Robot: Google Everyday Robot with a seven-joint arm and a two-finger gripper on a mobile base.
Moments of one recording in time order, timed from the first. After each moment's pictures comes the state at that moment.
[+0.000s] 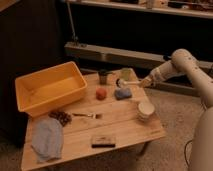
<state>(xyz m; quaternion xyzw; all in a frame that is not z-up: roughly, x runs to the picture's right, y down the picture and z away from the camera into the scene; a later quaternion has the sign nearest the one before) 0.224 -0.030 0.830 -0.32 -0.18 0.46 0.81</state>
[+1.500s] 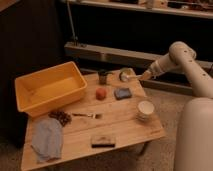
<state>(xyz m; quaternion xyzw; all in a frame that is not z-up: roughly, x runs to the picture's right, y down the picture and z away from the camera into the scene) 0.237 -0.072 0.857 -0.29 -0.14 0.47 0.82</state>
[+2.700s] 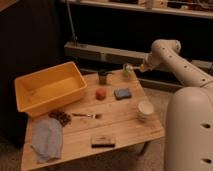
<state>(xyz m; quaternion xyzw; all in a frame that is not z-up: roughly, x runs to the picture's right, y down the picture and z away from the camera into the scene) 0.252 -0.145 0.904 -0.10 -0.02 0.43 0.90</state>
